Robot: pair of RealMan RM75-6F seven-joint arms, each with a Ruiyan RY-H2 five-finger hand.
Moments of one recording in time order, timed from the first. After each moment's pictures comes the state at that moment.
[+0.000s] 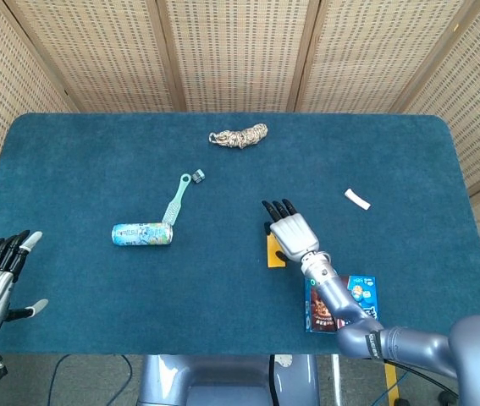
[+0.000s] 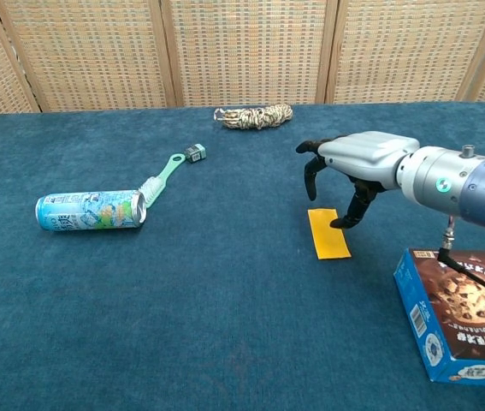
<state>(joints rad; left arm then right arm) -0.12 -1.05 -0.01 -1.76 1.53 1.43 0.08 0.87 -1.61 0.14 -1.39 -0.98 0.91 -0.49</state>
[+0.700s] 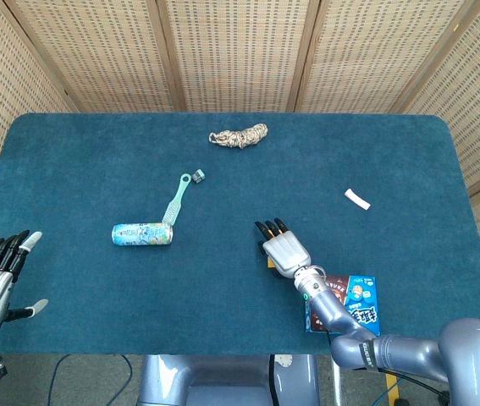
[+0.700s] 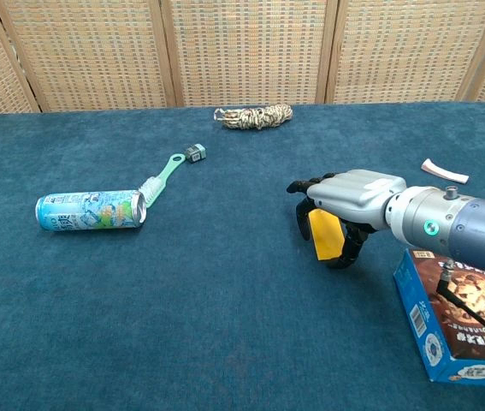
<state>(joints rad) -0.12 -1.04 -0.01 -1.76 1.53 1.43 0.07 0.87 -1.69 0.09 -1.36 -0.95 0.89 -0.57</state>
